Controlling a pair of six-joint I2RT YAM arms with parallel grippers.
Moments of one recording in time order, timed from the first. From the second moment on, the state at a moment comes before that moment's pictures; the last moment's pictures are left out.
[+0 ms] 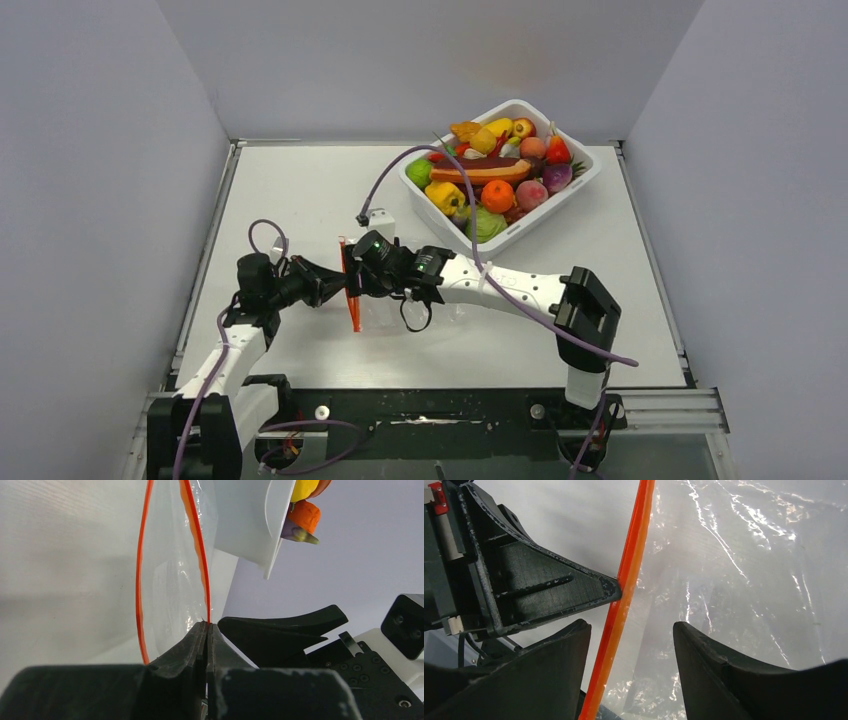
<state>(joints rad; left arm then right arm) 0.02 0.97 0.32 0.14 0.74 -1.23 1.12 1.80 1.48 -0.43 0.26 0.72</state>
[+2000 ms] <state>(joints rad) 0.01 0.84 0.39 0.12 0.86 -1.17 1.13 1.65 1.32 -0.25 0.38 0.64</state>
